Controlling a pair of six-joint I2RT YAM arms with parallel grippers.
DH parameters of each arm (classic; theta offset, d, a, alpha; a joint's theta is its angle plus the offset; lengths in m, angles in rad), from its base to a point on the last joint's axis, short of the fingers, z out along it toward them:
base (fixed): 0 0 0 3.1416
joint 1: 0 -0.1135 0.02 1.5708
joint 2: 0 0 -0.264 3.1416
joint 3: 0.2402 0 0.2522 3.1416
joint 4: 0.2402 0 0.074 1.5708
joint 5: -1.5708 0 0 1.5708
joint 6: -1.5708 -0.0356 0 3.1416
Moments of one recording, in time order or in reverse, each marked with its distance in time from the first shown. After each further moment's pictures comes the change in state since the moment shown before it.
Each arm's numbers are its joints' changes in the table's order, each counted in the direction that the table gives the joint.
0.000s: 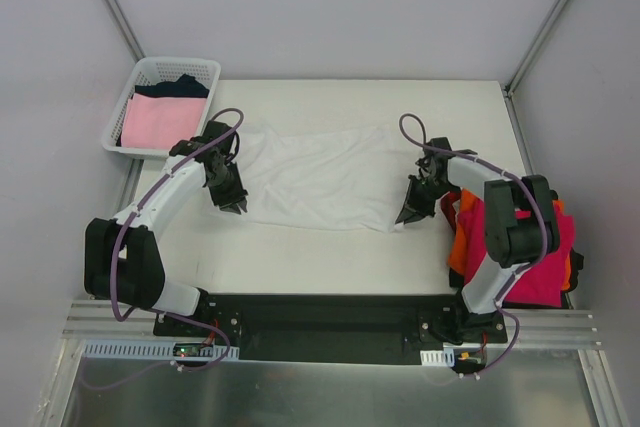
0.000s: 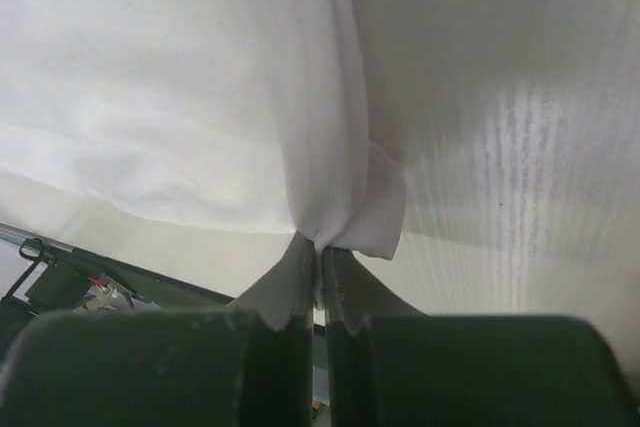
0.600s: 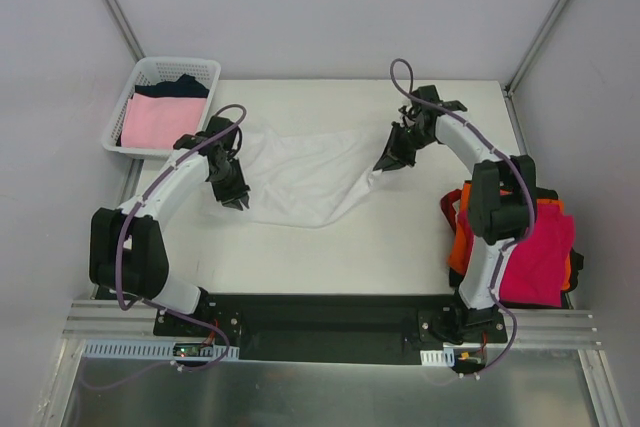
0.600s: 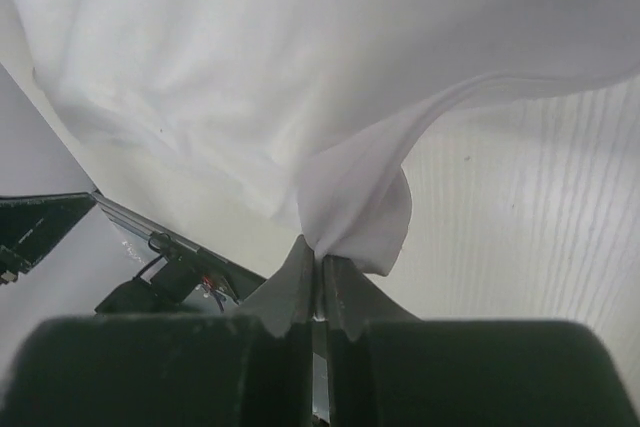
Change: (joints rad) left arm 0.001 0.055 0.038 0.002 -0.003 0.003; right arm -0.061 0.151 0.496 0.140 0.130 -0.068
